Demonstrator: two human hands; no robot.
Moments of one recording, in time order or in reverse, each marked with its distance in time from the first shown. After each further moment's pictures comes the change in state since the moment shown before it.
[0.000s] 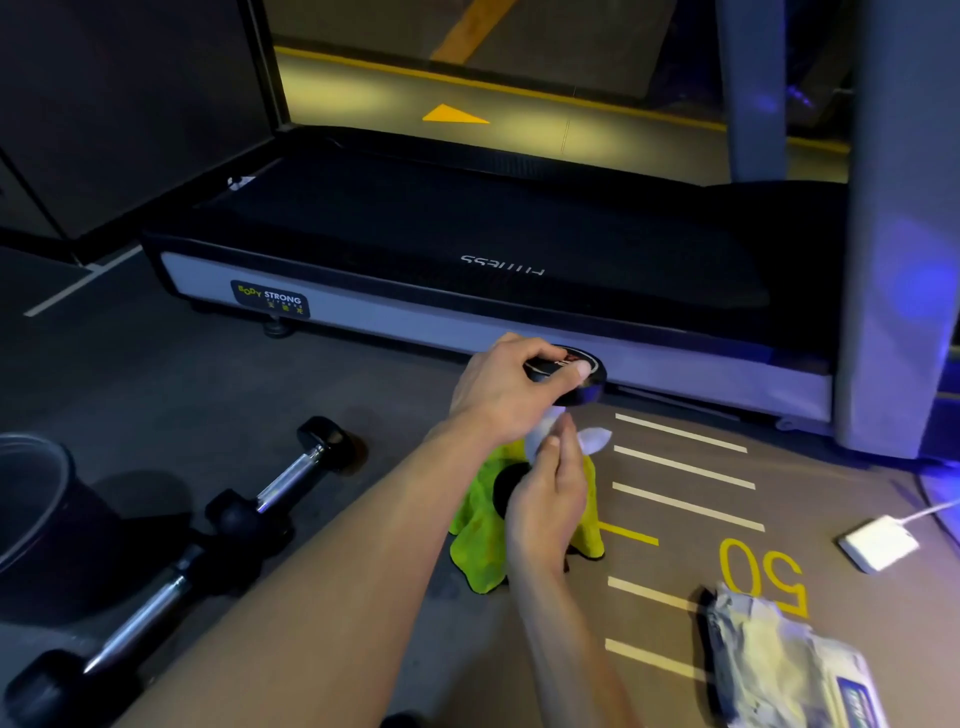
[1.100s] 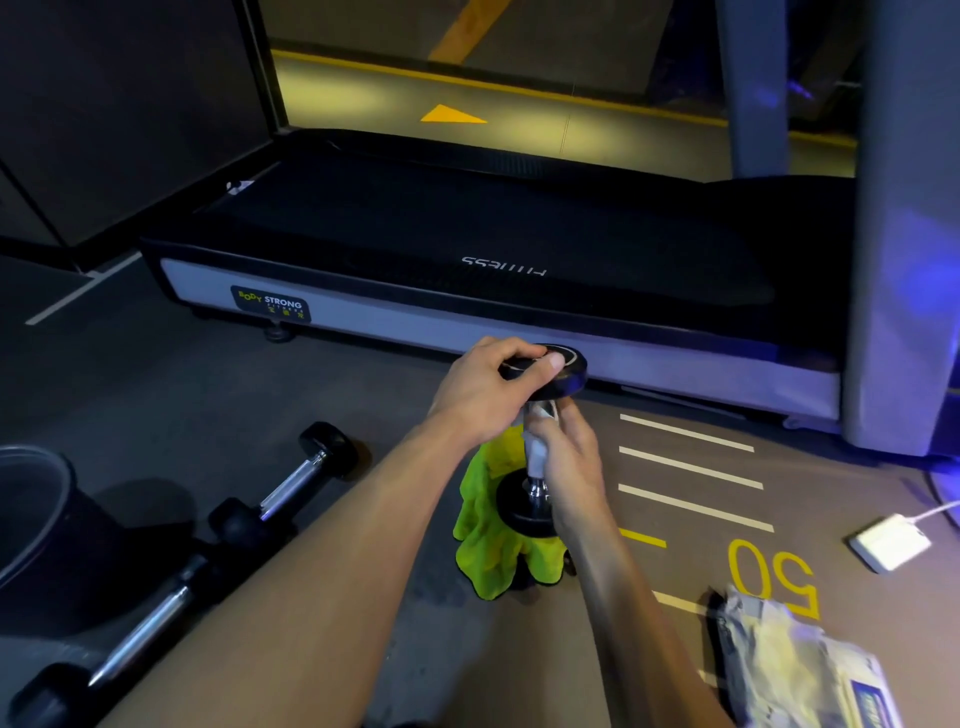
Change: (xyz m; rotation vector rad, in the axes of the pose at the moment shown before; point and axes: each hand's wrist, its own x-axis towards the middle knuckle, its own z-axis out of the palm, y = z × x) left_hand 0.005 -0.015 -0.018 -0.047 -0.038 -0.034; right_hand 0.048 -0.025 -0.010 0.147 -0.526 0.057
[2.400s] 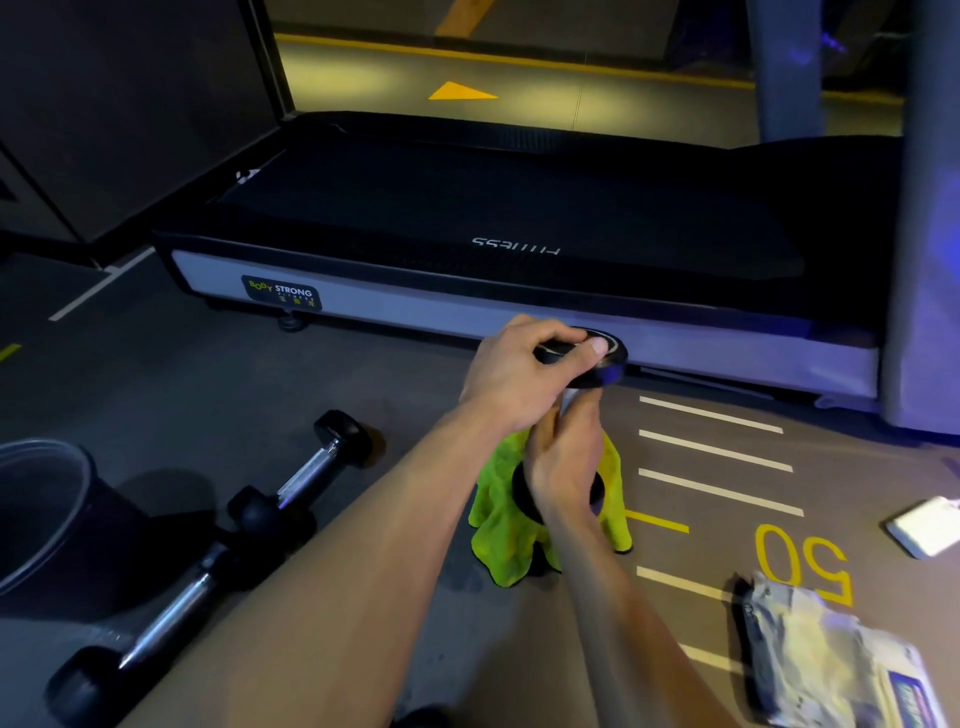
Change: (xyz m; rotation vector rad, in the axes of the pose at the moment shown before) left_hand 0.007 0.004 0.020 -0.035 0.014 0.058; right_hand 0.022 0.047 0.012 -0.514 0.377 -0.259
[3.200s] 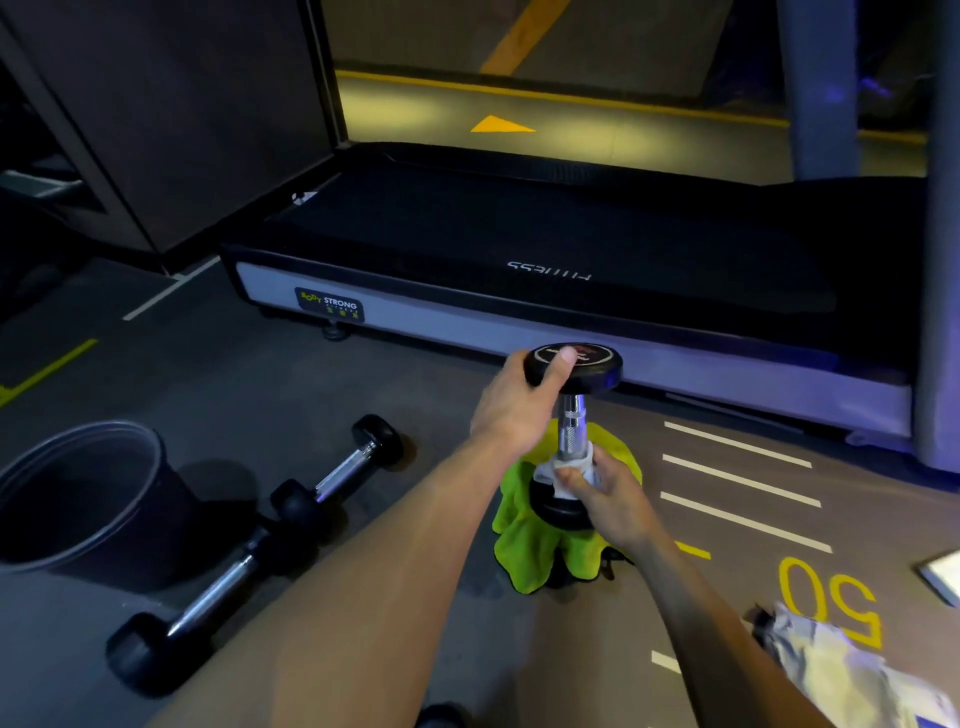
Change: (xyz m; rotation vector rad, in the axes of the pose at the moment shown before) left_hand -0.030 -0.010 -0.013 0.000 0.076 -0.296; right_hand -0.002 0.049 -0.055 0.040 -0.683 0.090
